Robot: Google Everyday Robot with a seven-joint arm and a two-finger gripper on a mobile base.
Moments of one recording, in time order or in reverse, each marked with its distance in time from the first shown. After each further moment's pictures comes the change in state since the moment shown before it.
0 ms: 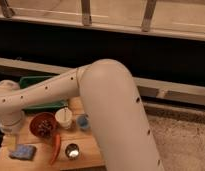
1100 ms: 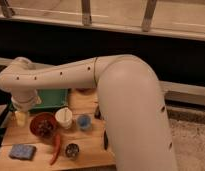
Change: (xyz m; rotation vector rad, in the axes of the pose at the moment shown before) arm 0.038 -0.083 -0.080 0.122 -0.045 0.235
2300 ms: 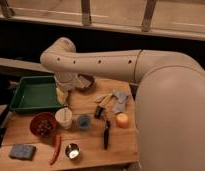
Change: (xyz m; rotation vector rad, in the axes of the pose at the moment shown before) arm 0.143 -0.131 -0.071 0.196 0.118 0.513
